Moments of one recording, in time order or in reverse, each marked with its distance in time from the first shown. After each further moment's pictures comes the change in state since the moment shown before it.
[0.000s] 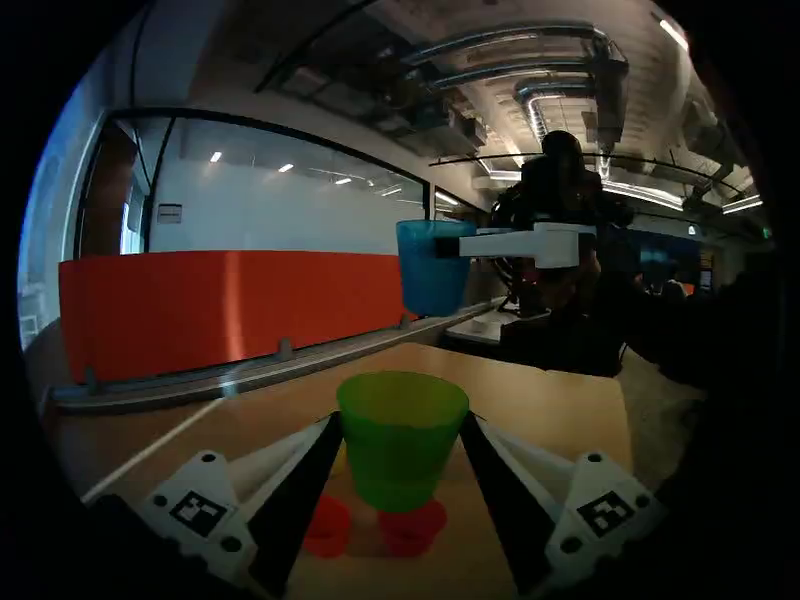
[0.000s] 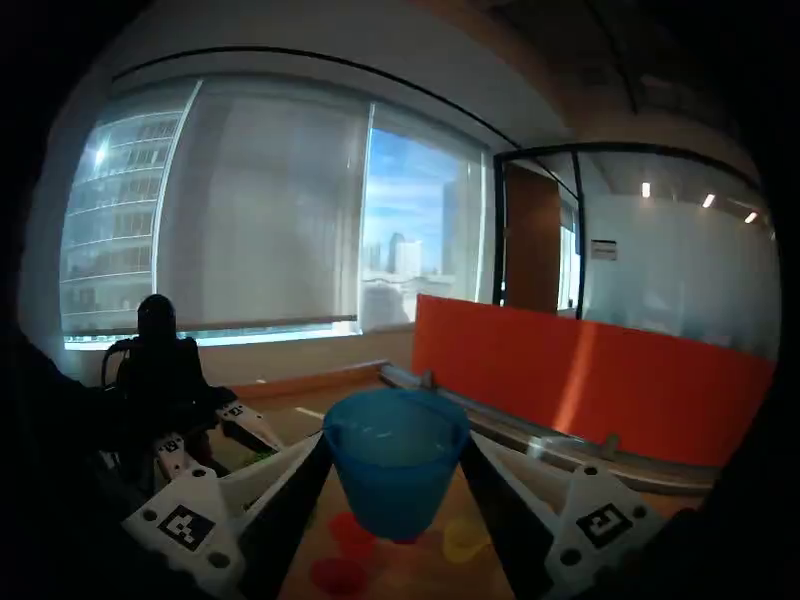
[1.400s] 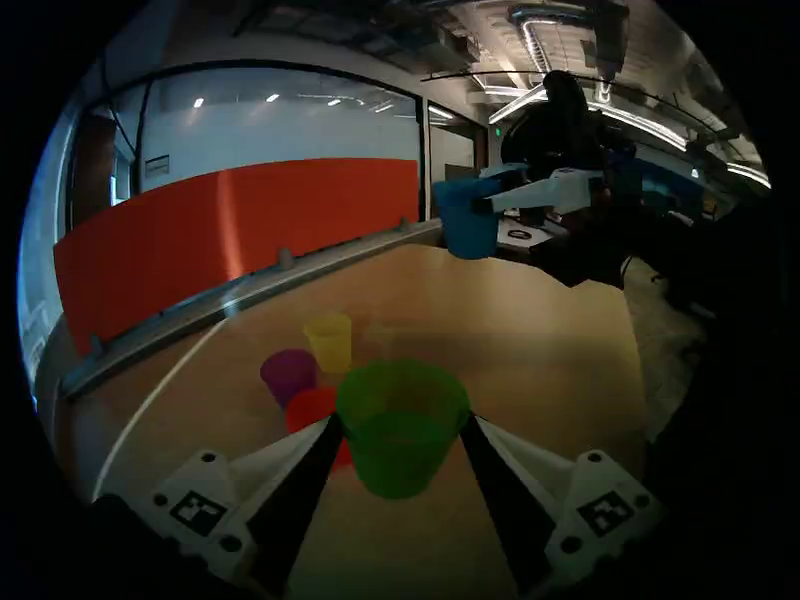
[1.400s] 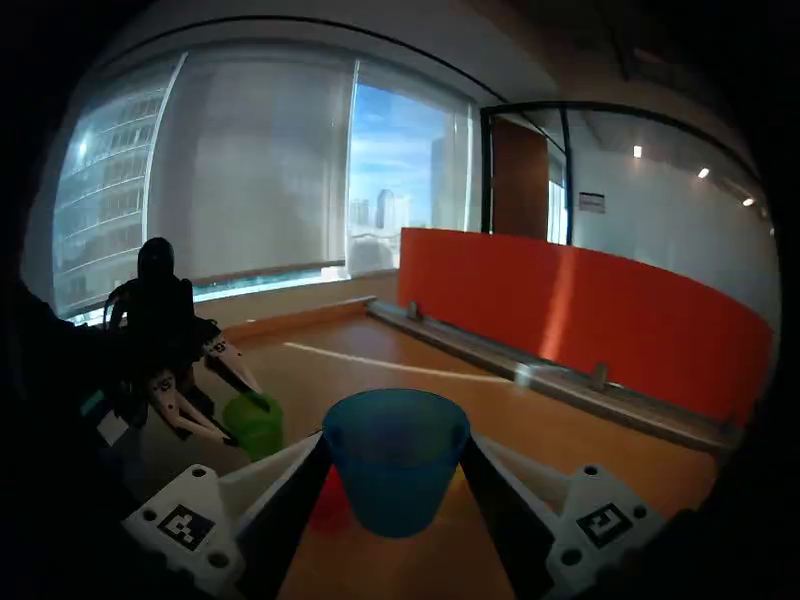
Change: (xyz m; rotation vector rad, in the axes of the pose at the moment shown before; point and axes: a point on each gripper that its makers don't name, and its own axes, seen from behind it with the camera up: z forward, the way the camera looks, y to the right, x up) left arm -0.104 -0.004 -0.024 -0.006 -0.323 0.062; right arm -0.110 0.017 -0.044 -0.028 -0.174 0.030
